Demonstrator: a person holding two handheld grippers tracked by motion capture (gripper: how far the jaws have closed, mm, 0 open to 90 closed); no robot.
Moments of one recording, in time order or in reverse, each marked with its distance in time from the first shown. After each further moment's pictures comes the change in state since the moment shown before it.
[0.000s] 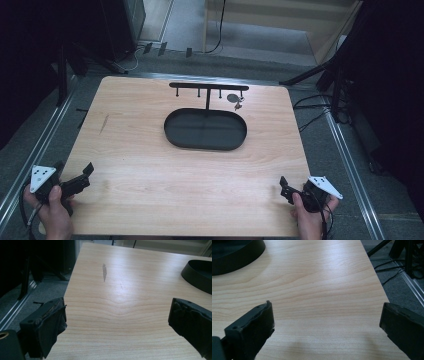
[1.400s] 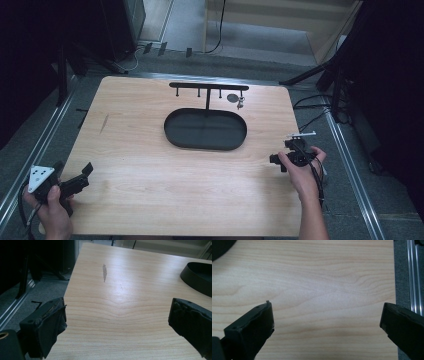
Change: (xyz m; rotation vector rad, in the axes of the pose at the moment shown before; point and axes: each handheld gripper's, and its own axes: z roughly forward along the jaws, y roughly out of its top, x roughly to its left) left arm 0.003 0.000 0.000 -0.003 -0.008 -0.019; right arm 0.037 0.102 0.067 0.496 -0.098 -0.143
